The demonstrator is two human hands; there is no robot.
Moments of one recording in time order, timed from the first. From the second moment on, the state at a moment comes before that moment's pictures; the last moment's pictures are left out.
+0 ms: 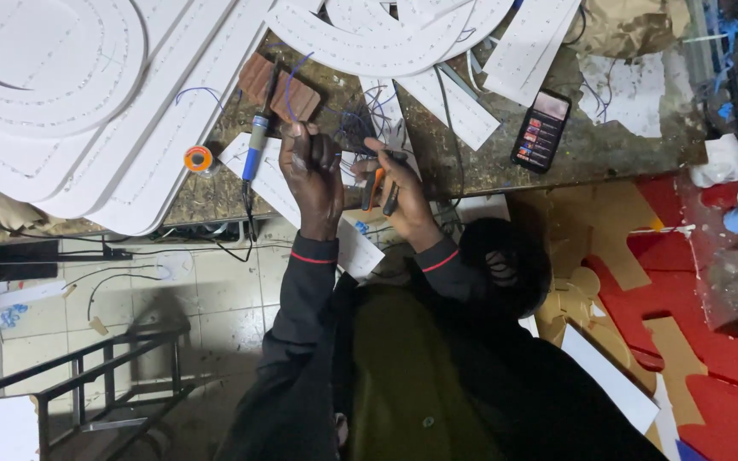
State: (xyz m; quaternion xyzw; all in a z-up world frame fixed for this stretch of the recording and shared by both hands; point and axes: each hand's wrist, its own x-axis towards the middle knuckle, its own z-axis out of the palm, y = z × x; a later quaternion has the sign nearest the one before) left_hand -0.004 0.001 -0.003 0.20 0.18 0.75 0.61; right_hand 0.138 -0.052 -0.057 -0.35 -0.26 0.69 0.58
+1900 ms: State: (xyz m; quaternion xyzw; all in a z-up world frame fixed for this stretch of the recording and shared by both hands) left_hand 0.012 -0.019 0.037 0.54 0.40 0.66 0.33; right_hand 0.149 -0.028 -0.013 -0.35 -0.52 0.58 0.52
